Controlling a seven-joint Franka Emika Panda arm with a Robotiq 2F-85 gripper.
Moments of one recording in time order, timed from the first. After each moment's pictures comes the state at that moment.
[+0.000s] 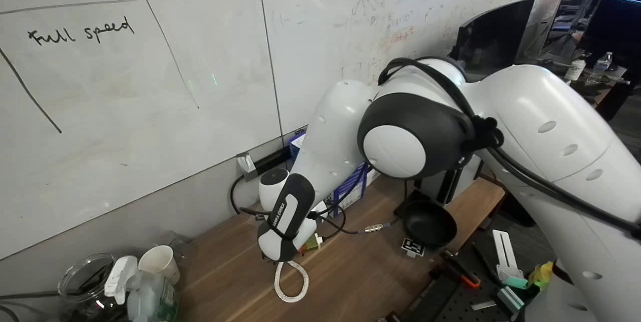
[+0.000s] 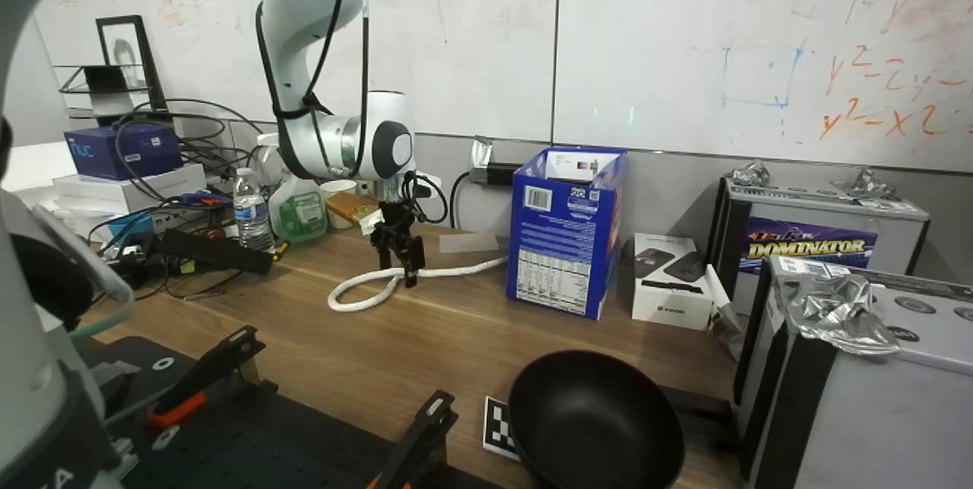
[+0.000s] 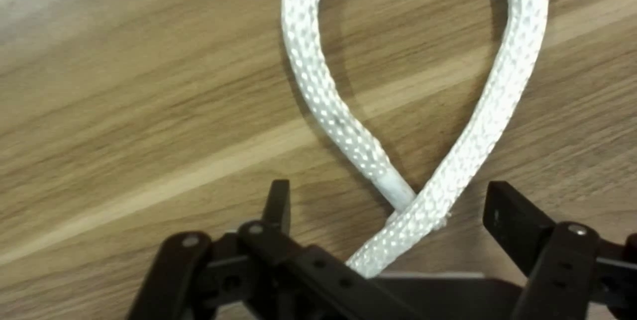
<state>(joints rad) 0.38 0.84 -0.03 -1.93 0.07 2.77 0.65</state>
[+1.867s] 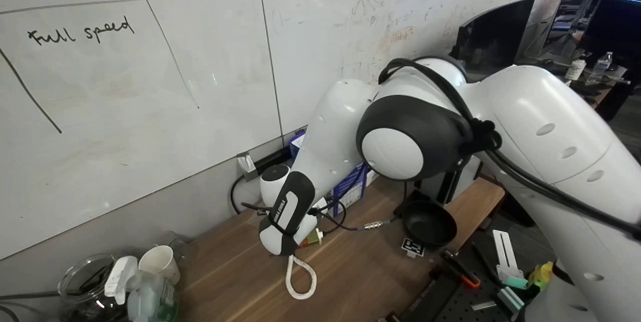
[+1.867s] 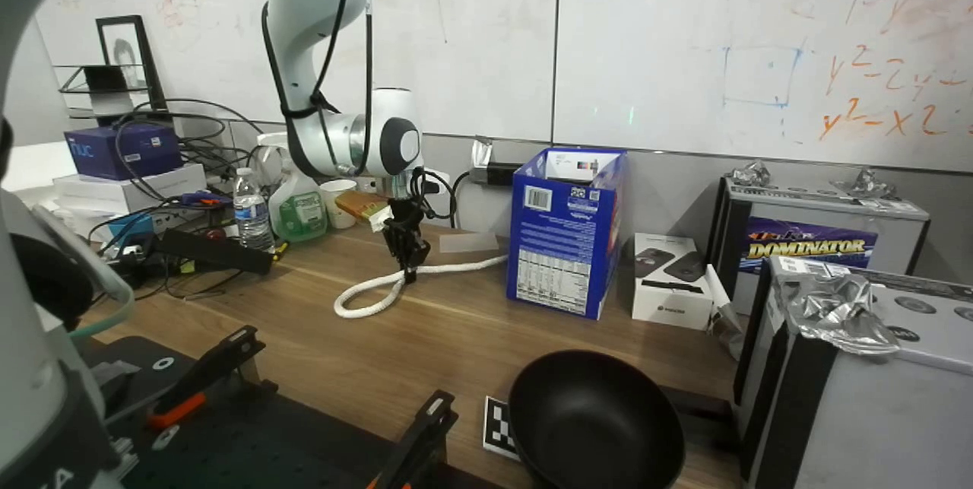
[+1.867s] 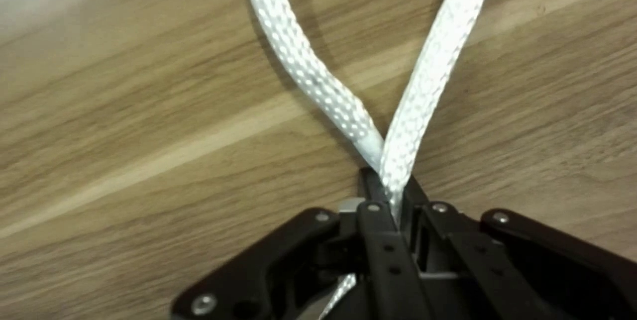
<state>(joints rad) 0.39 0.84 -0.06 -1.91 0.07 2.76 0.65</state>
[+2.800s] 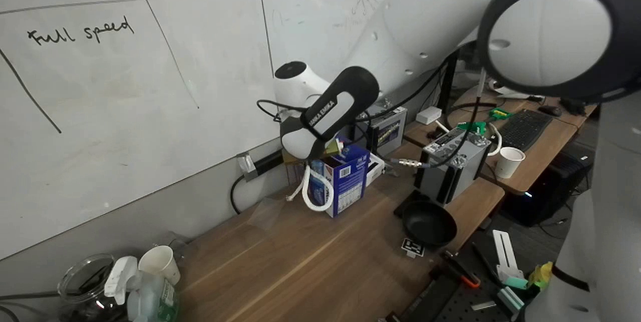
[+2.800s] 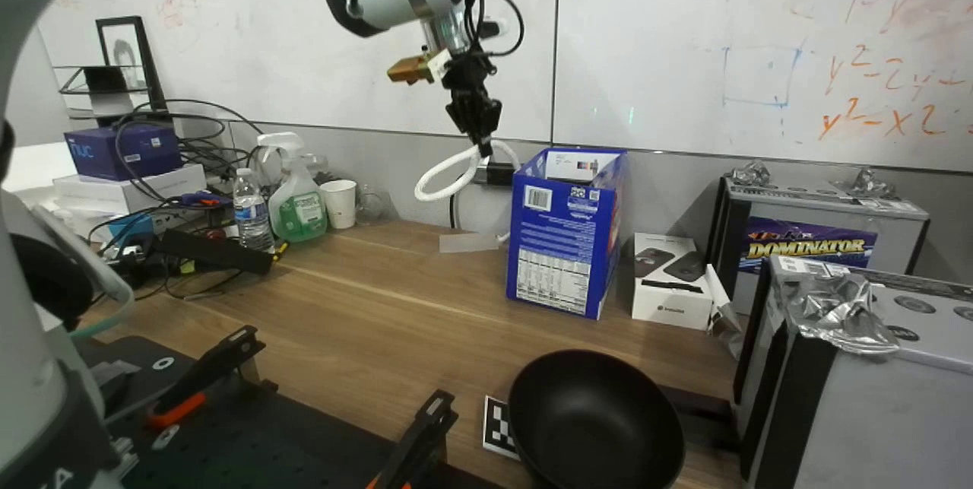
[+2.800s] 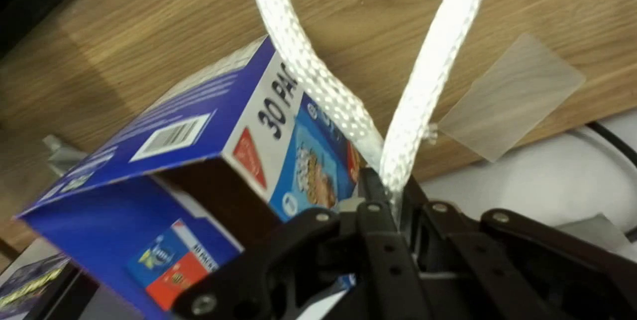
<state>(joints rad) 0.42 0.33 -0.29 -2.06 -0.23 2.53 0.78</state>
